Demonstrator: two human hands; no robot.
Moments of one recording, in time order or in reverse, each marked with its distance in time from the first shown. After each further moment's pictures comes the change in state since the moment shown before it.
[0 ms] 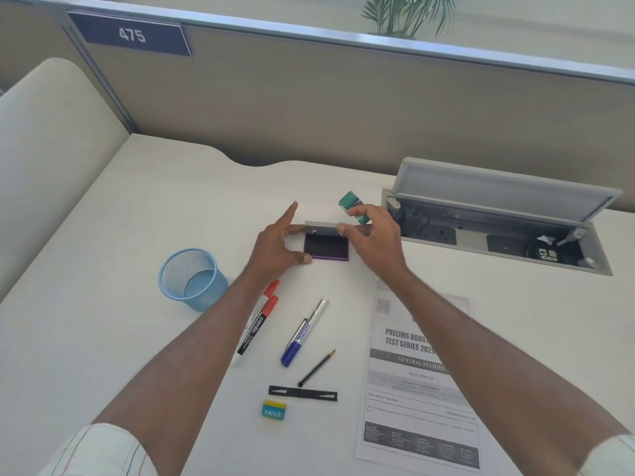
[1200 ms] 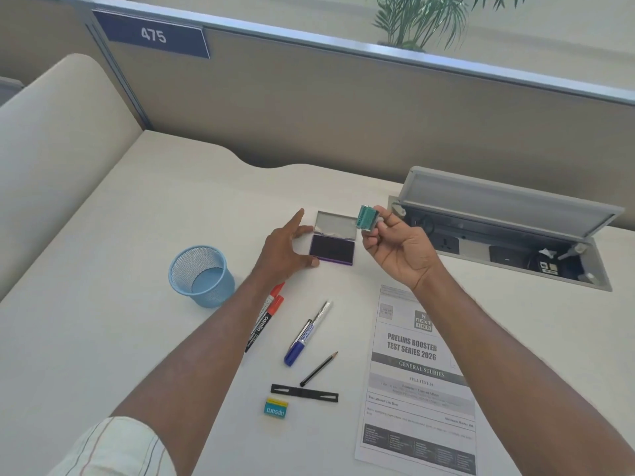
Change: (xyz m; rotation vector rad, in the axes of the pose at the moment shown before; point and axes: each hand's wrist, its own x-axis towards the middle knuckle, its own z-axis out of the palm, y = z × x) left_hand -0.005 0.001 0.000 -0.029 -0.028 -0.016; right_hand 0.006 -0.008 -0.042 1.388 -0.373 0.624
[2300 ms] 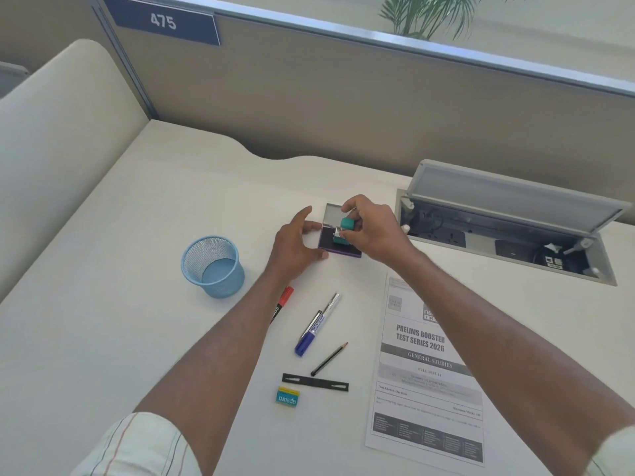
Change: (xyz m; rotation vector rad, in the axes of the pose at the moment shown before) left_hand -0.009 -0.002 0.005 -0.069 0.075 -0.015; right_hand 0.030 0.028 0.045 -1.778 0.163 -0.318
